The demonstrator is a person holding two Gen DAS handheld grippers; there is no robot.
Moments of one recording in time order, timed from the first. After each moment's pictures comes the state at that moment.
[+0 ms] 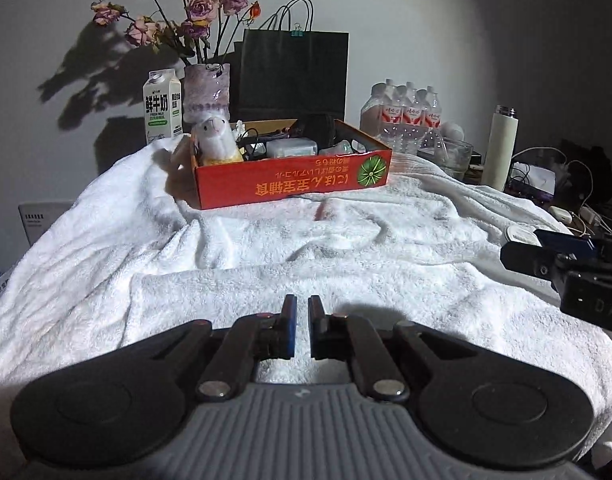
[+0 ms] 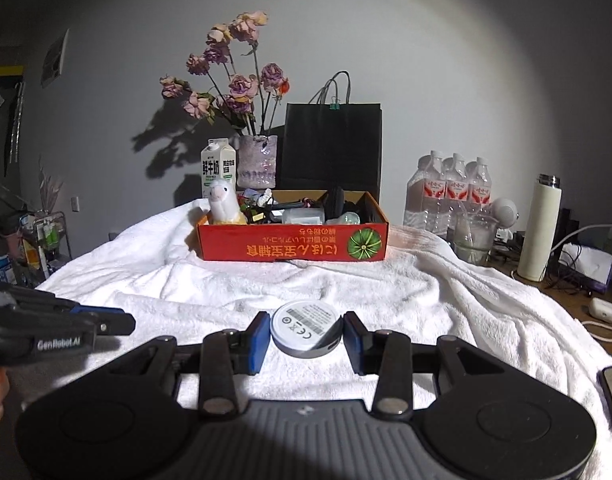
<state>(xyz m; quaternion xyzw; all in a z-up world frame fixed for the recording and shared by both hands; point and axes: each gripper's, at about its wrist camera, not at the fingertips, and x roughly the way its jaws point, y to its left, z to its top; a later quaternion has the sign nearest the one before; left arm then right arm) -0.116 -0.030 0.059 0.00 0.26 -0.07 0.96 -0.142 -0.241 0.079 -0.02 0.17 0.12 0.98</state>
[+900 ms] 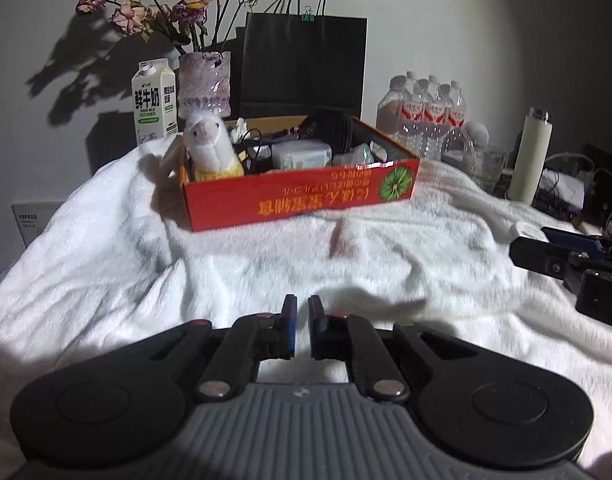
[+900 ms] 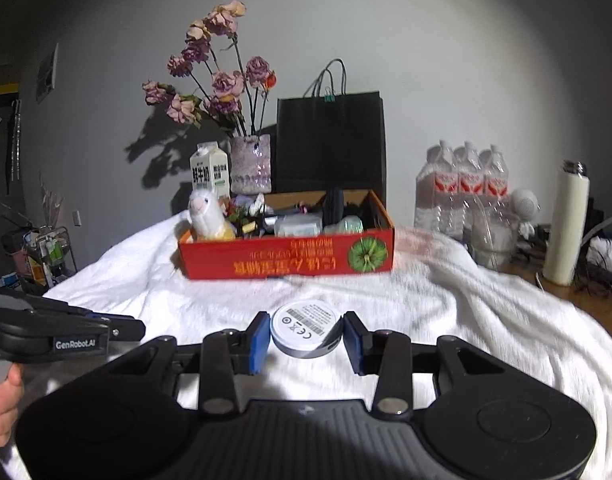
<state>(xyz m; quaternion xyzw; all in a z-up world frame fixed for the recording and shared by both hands) -0.024 -0.031 0.068 -0.01 0.27 -0.06 0.96 -0.059 -0.253 0.082 0.00 0.18 0.15 0.97</state>
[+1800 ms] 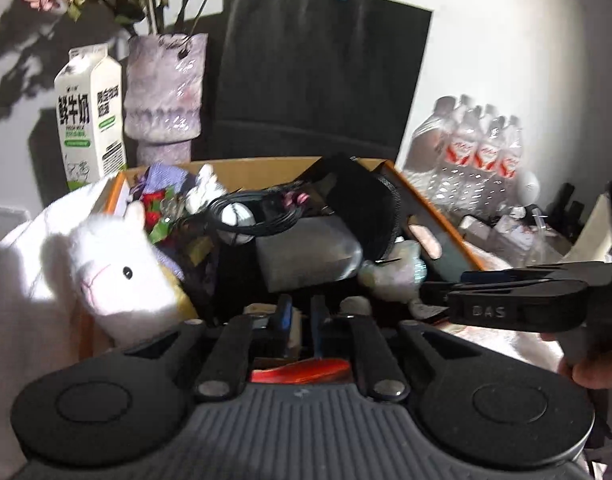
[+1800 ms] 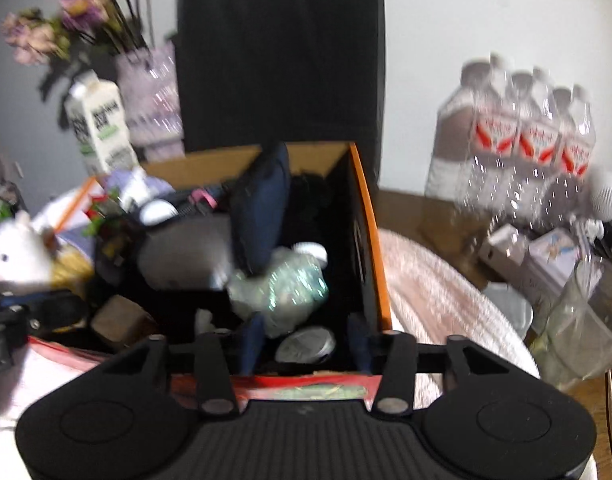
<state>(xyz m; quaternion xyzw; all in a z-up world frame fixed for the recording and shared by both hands) 0.217 -0.034 0.094 -0.05 0.32 -0.07 0.94 0.271 -0.233 0.089 -0.02 0.37 0.12 0.92</state>
